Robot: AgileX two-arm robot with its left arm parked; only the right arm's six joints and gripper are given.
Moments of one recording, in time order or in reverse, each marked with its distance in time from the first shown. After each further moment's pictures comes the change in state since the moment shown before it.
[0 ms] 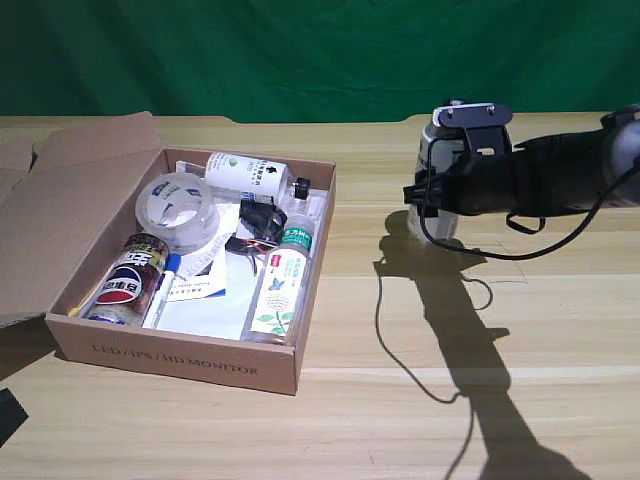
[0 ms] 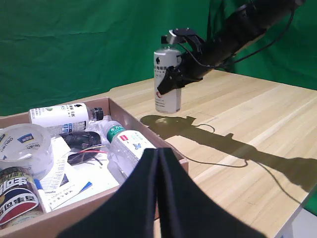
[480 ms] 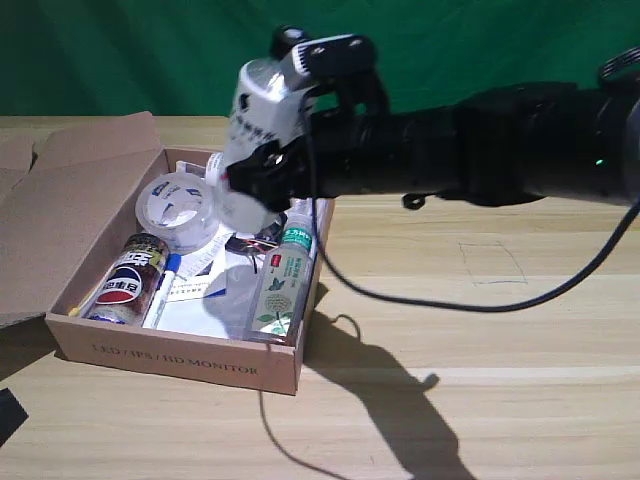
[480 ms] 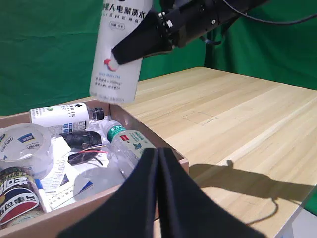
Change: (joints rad) arm 0.312 -0.219 0.000 -0.037 0.381 0.001
